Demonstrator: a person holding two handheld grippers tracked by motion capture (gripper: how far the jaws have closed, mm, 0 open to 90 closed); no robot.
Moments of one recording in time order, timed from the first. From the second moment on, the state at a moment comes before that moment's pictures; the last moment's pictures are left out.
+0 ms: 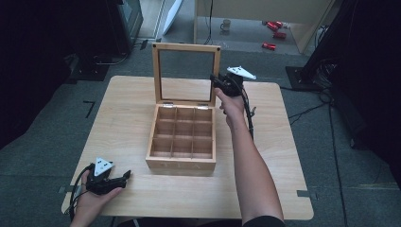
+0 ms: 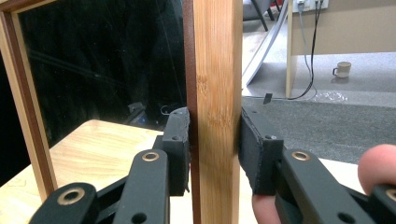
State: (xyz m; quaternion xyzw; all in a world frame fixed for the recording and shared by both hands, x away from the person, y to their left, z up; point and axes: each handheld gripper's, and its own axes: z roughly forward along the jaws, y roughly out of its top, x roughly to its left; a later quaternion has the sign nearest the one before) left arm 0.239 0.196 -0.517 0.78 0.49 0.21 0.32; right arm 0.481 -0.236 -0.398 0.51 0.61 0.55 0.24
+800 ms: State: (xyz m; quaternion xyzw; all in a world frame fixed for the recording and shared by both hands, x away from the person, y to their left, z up) left arm 0.239 0.197 -0.517 0.78 0.49 0.21 0.33; right arm 0.475 -0.235 -0.404 0.53 0.62 0.52 0.23
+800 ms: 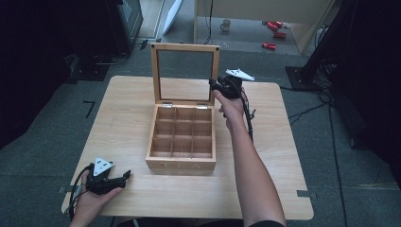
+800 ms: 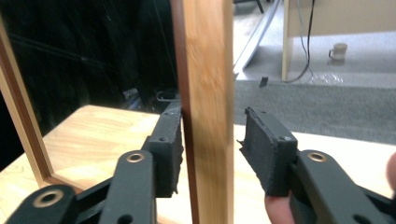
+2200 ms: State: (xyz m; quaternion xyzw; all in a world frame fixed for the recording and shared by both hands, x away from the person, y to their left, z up) left arm 0.239 0.195 -0.517 0.78 0.49 0.21 0.33; right arm 0.324 -0.323 -0.443 0.51 0.69 0.45 0.23
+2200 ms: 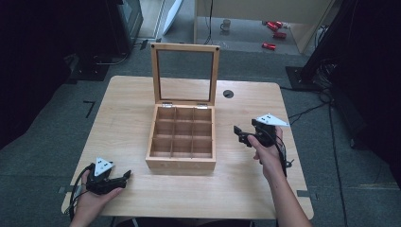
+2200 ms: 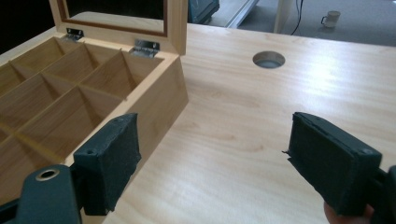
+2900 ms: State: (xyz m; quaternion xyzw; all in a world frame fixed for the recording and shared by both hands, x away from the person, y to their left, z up) left arm 0.239 0.195 -0.517 0.78 0.49 0.21 0.32; right arm 0.252 -0.368 -0.473 0.54 0.67 0.45 0.22
